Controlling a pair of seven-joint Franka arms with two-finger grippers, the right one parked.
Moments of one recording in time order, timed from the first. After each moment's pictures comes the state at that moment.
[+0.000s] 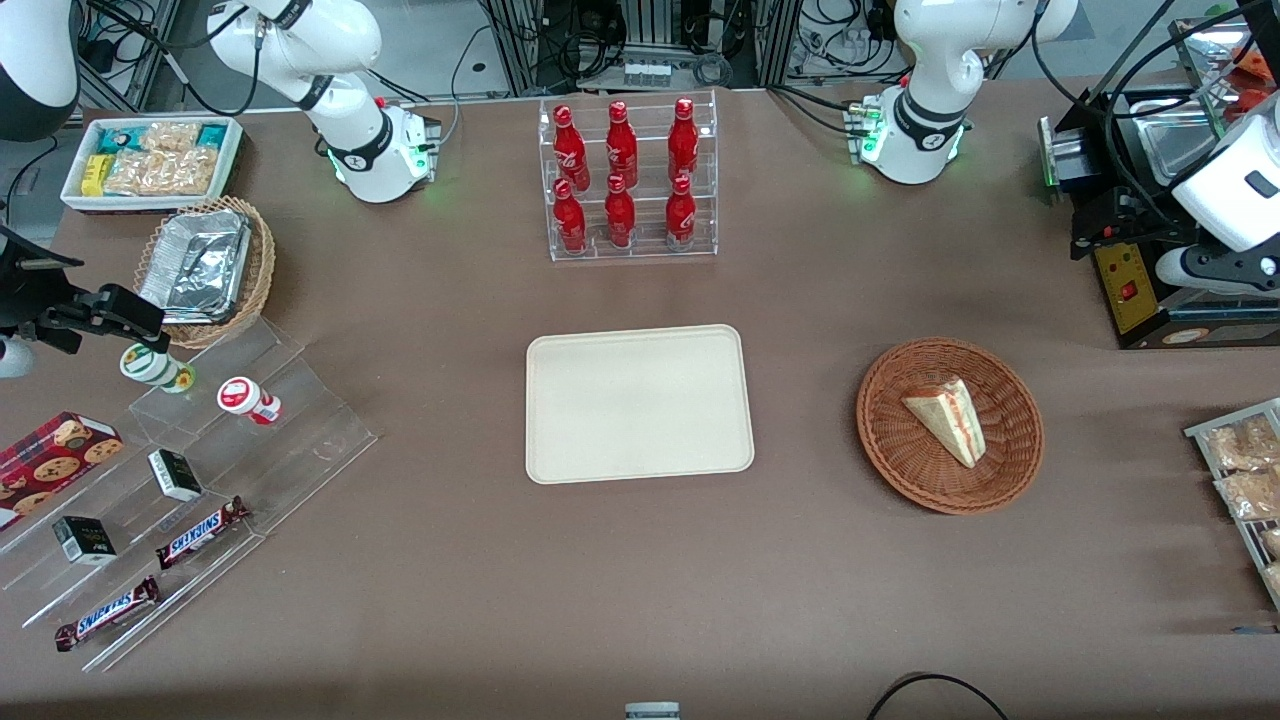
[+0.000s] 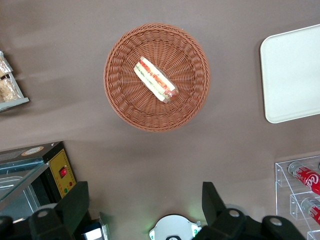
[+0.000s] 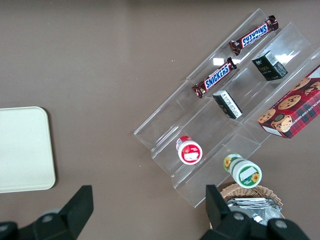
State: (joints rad) arm -0.03 0.00 -0.02 -1.51 0.01 1.39 0.12
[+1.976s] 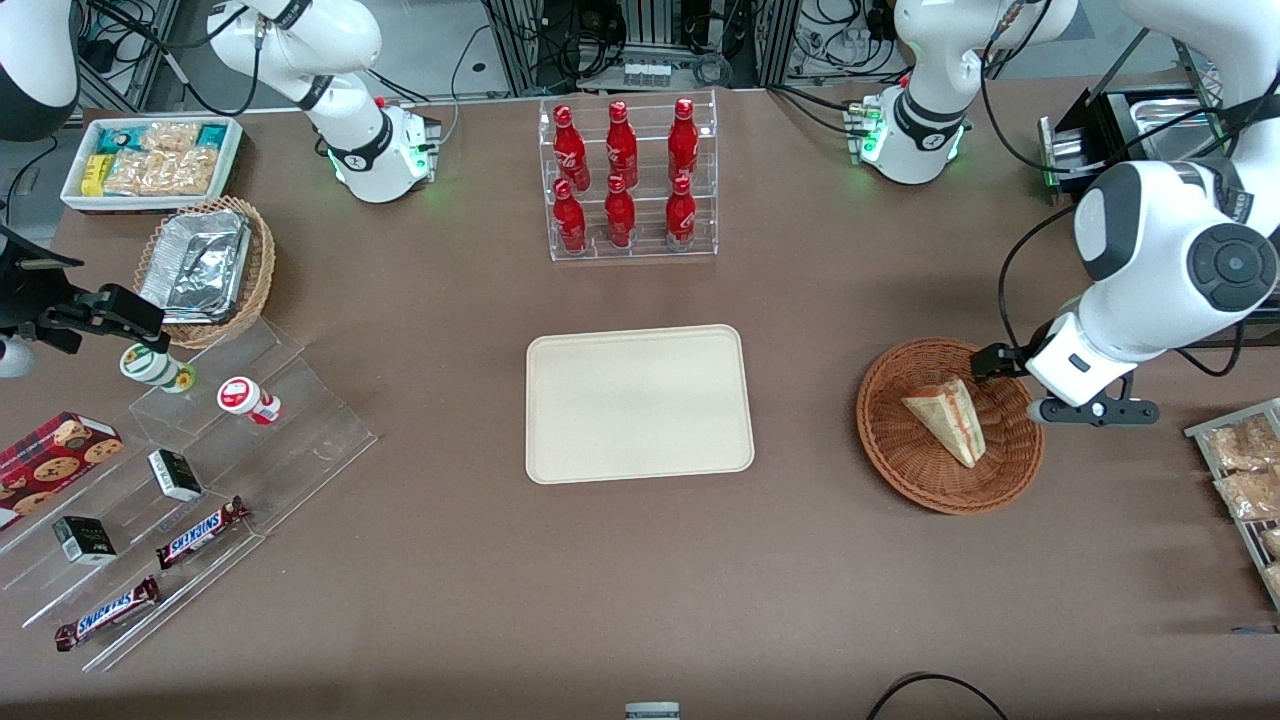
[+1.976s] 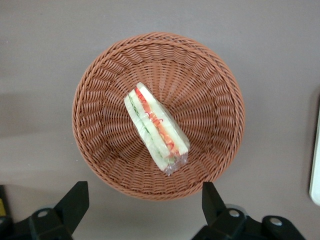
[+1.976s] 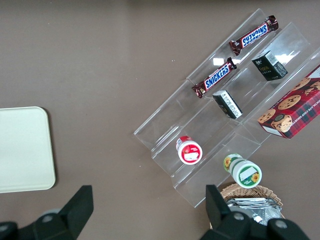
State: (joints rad) arm -0.03 0.13 -0.03 -1.97 0.01 2.02 -0.08
